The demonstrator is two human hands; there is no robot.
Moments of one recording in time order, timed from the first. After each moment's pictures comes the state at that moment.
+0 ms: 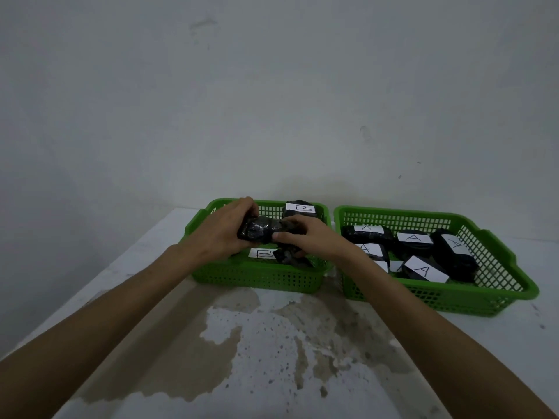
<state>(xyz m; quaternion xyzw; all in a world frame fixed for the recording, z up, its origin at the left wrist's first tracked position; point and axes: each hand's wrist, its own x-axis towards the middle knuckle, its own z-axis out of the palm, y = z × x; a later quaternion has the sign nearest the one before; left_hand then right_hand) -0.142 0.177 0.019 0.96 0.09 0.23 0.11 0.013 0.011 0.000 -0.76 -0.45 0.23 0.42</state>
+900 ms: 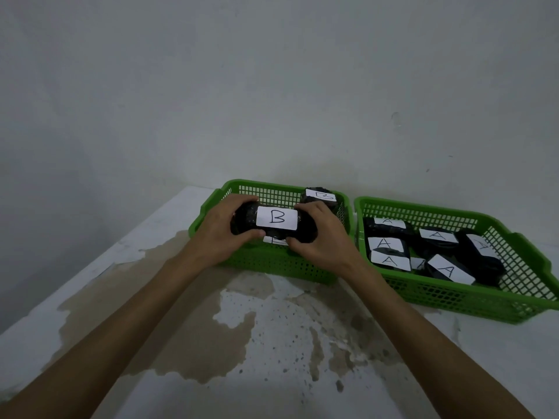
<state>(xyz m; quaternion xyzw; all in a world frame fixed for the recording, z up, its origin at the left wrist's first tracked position) -0.174 0.197 -0.029 0.89 0.12 0.35 0.27 -0.012 0.022 -0.031 -0.75 -0.54 -0.05 0.37</state>
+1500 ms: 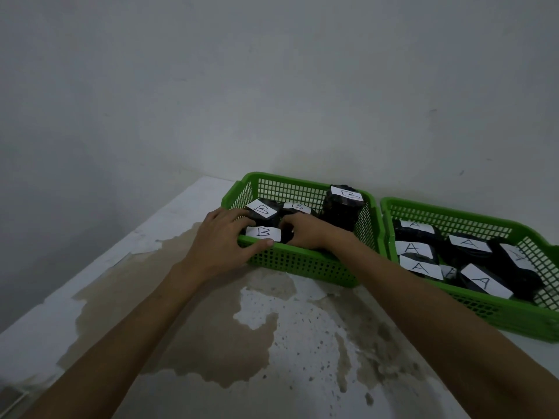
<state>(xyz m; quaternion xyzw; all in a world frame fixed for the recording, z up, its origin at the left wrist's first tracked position) -0.191 0.240 -0.076 0.94 0.20 0.28 0.05 -0.003 0.129 -0.039 -0.80 -0.56 0.18 0.09</state>
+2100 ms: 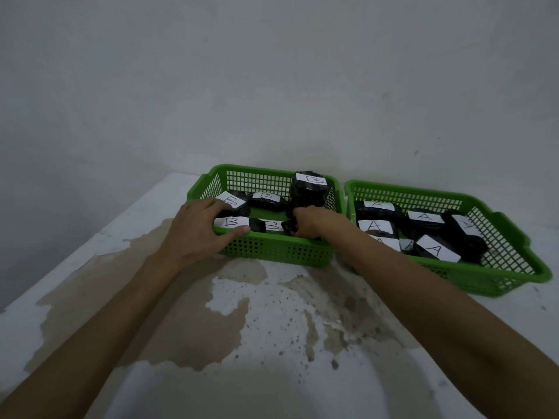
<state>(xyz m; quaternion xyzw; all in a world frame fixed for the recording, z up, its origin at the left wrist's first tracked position) -0.183 0.223 -0.062 0.93 0.18 0.31 0.09 0.019 0.067 -0.026 -0.88 -0.45 0.13 -0.07</state>
